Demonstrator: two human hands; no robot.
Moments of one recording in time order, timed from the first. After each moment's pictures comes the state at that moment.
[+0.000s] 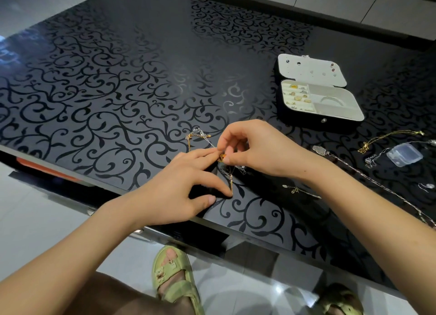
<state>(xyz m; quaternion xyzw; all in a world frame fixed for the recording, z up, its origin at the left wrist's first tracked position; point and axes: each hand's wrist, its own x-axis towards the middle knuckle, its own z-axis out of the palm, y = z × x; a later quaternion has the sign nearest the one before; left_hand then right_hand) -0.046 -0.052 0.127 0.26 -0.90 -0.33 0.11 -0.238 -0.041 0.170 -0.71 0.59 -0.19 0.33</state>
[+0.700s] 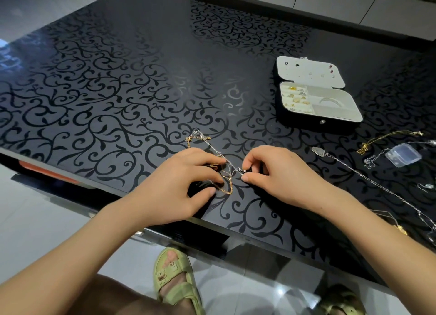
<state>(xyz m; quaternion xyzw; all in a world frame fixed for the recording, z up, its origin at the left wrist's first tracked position) -0.044 -0.058 0.122 0.25 -0.92 -0.25 0.18 -0.253 -0.003 0.157 -0.70 0.68 -0.09 0.21</state>
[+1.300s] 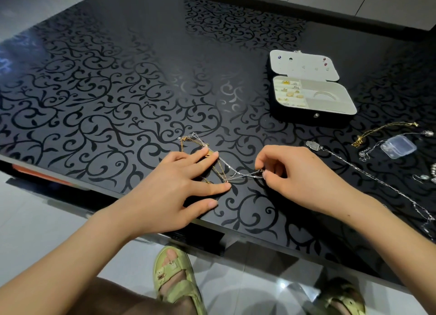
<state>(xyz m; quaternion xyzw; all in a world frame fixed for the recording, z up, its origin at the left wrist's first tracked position) -0.041 -0.052 0.112 0.21 -0.97 -0.09 0.09 -0.275 0.022 0.164 -0.69 0.68 -0.14 0.22</state>
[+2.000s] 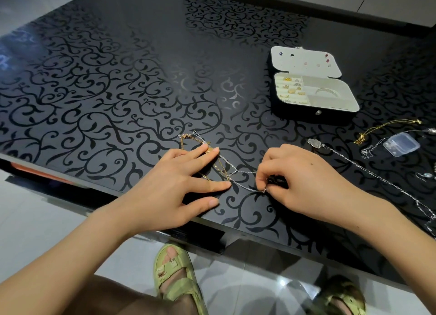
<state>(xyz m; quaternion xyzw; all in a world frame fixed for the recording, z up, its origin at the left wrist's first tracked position) -0.042 -0.052 0.111 0.22 -0.96 -0.14 0.11 -0.268 0.030 0.173 -0.75 0.64 -0.04 0.15</state>
